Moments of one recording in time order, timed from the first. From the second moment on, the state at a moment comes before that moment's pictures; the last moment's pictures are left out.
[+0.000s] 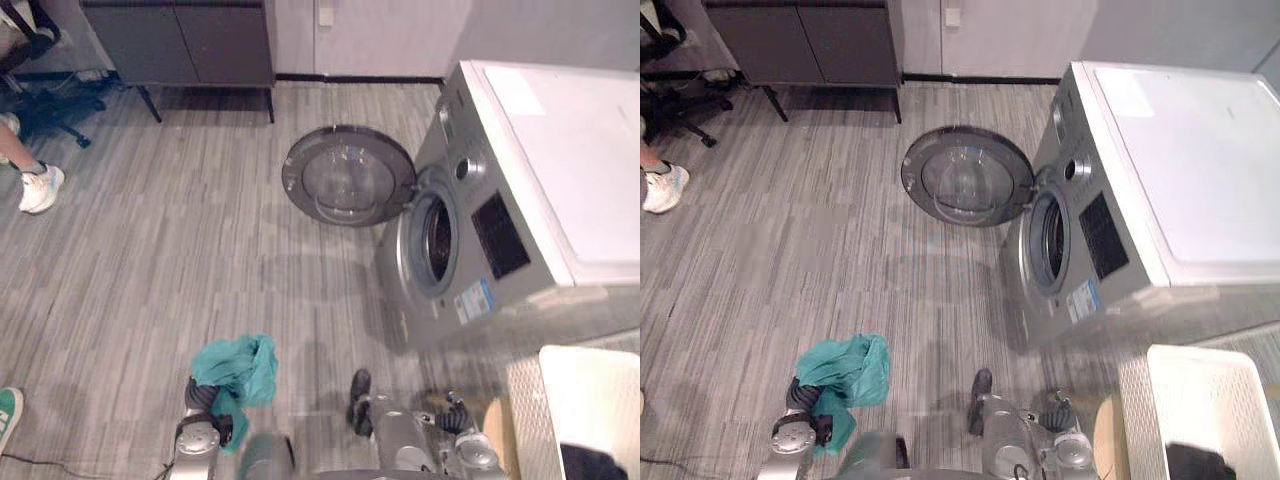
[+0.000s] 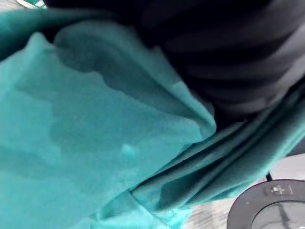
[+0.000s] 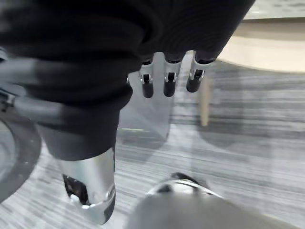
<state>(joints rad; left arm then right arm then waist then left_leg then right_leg) 0.15 0.04 0.19 0.50 0.17 0.00 0.26 0.12 -0.07 -0.10 0.61 -0.25 0.03 -0.13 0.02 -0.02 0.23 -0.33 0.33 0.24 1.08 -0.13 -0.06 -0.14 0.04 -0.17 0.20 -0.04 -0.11</state>
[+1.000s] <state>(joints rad) 0.15 0.08 0.12 0.54 0.17 0.00 0.21 0.04 -0.10 -0.12 0.89 -0.26 0.05 -0.17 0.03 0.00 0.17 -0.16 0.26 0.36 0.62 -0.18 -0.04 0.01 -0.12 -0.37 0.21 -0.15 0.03</state>
